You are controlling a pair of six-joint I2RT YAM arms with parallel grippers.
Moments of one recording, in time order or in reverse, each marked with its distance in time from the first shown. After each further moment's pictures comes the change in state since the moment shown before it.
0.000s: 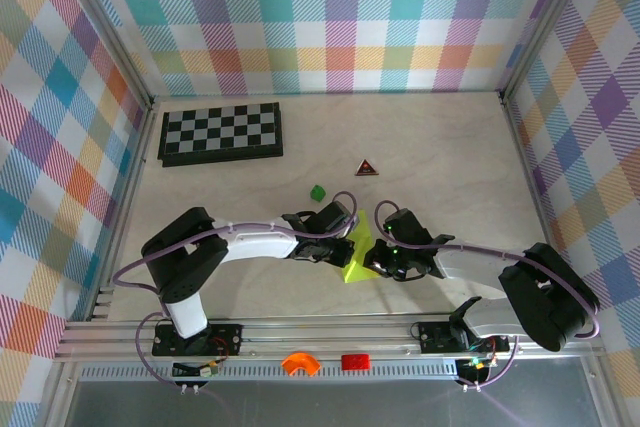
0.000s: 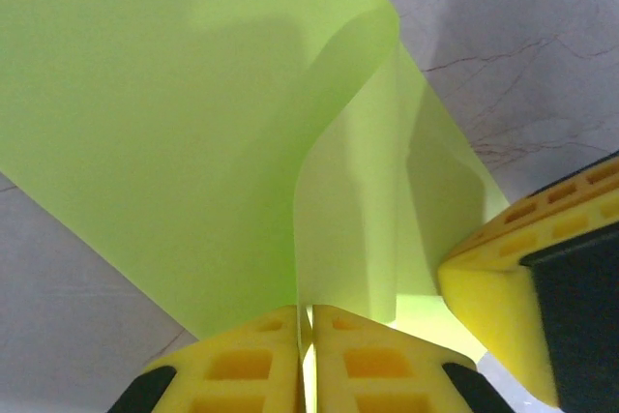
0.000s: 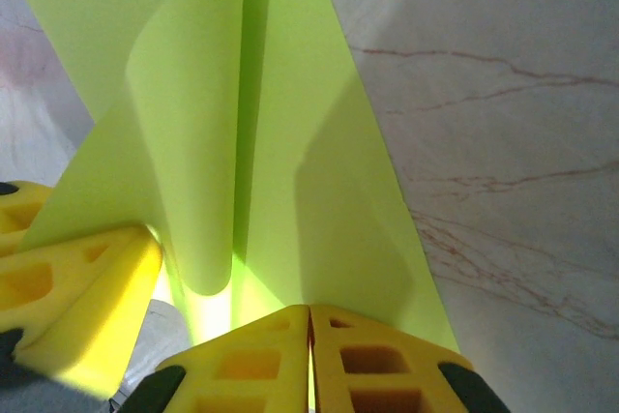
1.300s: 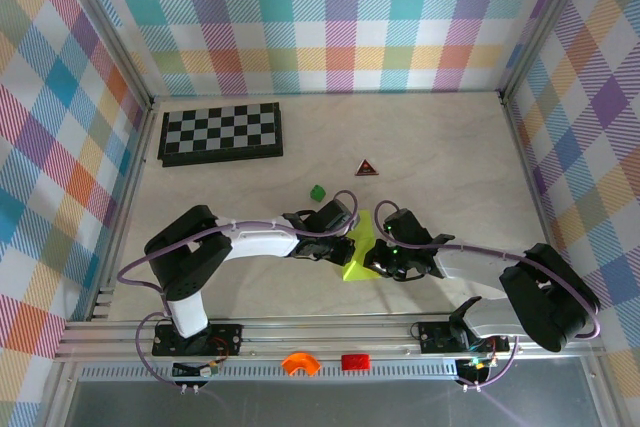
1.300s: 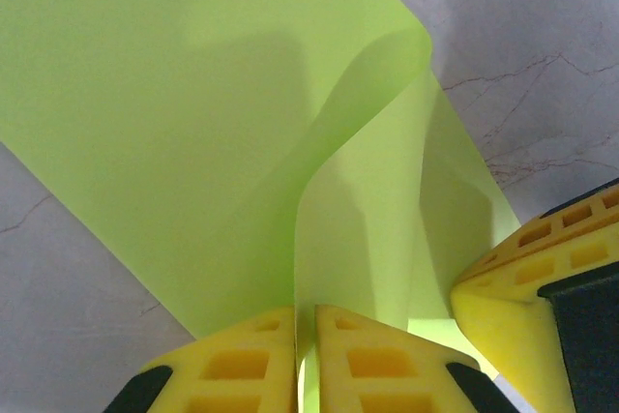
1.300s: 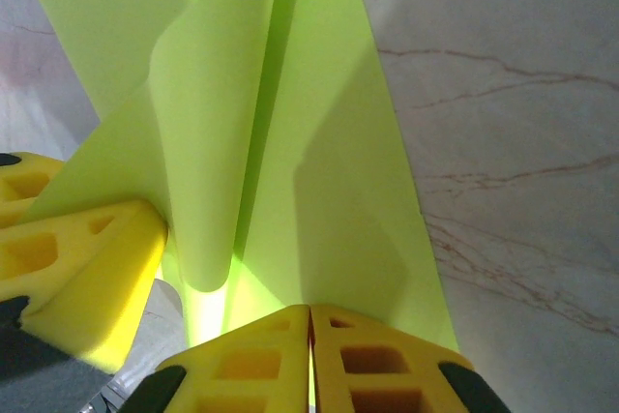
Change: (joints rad) left arm 0.013 0.018 0.000 0.038 0.011 0.023; right arm 0.000 -0.004 0.005 -0.016 0.011 0.000
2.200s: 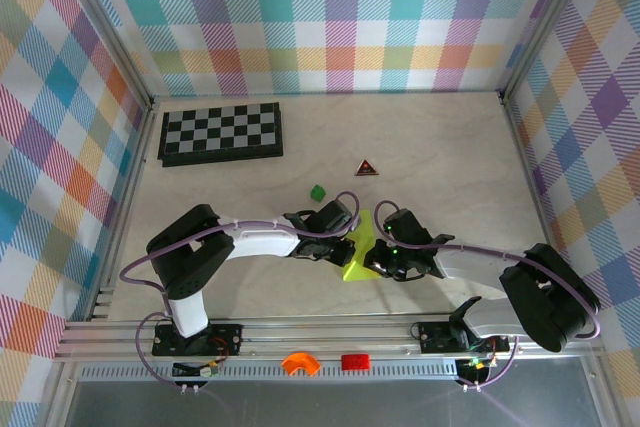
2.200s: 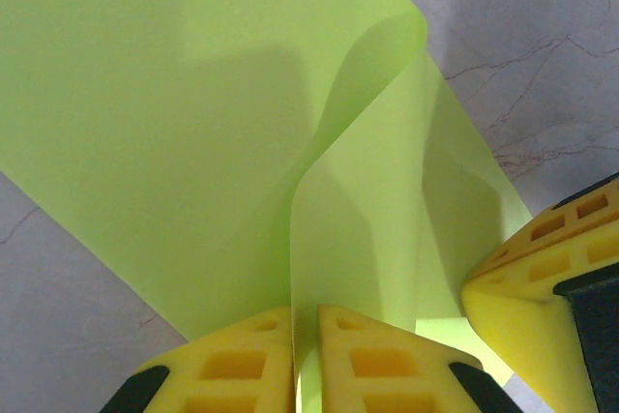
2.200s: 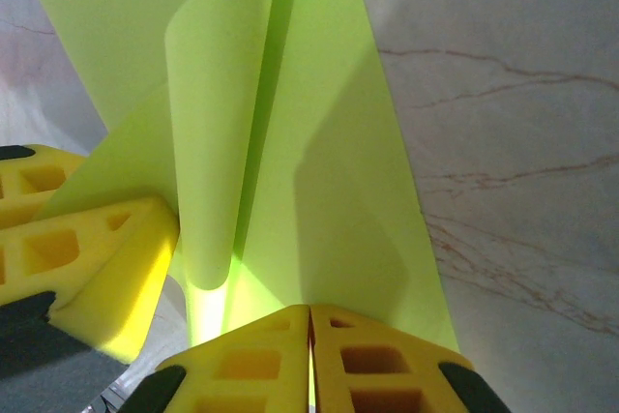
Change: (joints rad) left arm 0.003 0.013 0.001 0.004 0.007 0.048; right arm 0.000 0.000 0.000 0.000 0.000 -0.001
